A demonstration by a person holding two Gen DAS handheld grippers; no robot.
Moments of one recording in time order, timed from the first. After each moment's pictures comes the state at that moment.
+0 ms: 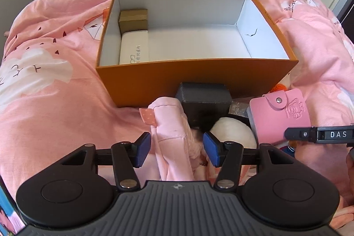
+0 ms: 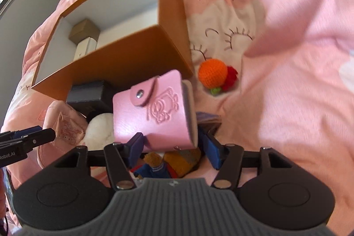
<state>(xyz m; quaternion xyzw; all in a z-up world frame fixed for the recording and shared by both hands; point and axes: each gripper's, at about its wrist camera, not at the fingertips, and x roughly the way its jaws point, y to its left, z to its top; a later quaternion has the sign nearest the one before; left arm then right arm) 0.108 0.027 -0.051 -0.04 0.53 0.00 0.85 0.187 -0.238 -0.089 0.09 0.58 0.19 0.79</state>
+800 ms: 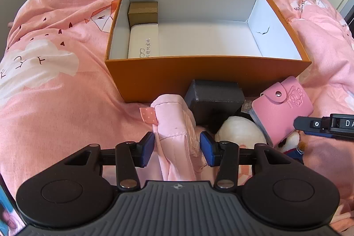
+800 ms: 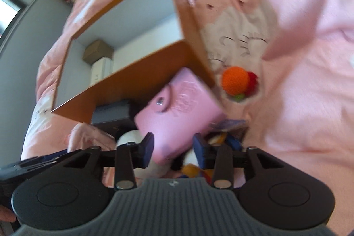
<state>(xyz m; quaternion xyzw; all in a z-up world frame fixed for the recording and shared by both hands) 0.113 0.039 -0.058 -0.06 0.54 0.02 0.84 0.186 -0.227 -0.076 0.16 0.56 0.17 0.80</state>
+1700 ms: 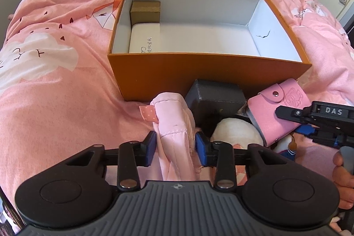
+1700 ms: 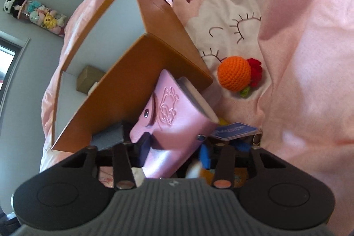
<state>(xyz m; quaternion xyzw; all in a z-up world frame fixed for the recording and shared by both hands) 0.106 0.043 -0.061 -0.08 0.53 0.02 0.84 0.196 -0.225 -0.112 0.27 0.53 0.16 0.79</state>
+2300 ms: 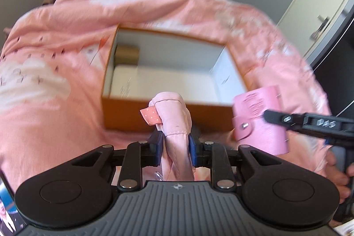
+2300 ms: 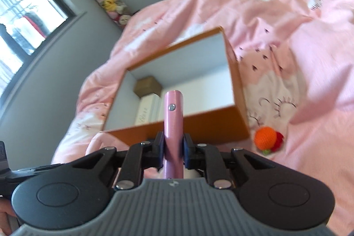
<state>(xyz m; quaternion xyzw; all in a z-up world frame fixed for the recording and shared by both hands) 0.084 0.049 0.009 -0.15 0.42 -0.04 0.89 0.178 -0.224 0.000 0.15 0.43 0.30 0.84</state>
